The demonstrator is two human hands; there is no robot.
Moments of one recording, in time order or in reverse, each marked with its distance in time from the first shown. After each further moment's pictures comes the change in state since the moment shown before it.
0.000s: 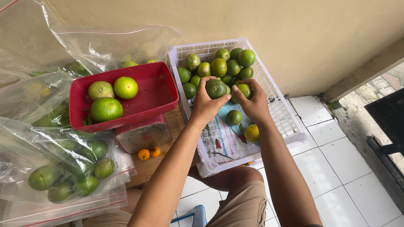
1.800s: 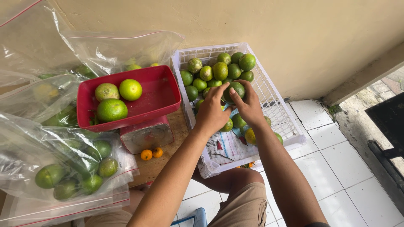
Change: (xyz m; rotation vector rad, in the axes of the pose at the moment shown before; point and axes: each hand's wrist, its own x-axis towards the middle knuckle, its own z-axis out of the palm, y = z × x) left_hand -0.020 0.027 -0.005 0.557 -0.187 0.235; right_hand -0.008 -0.027 0.005 0.147 -0.104 -0.101
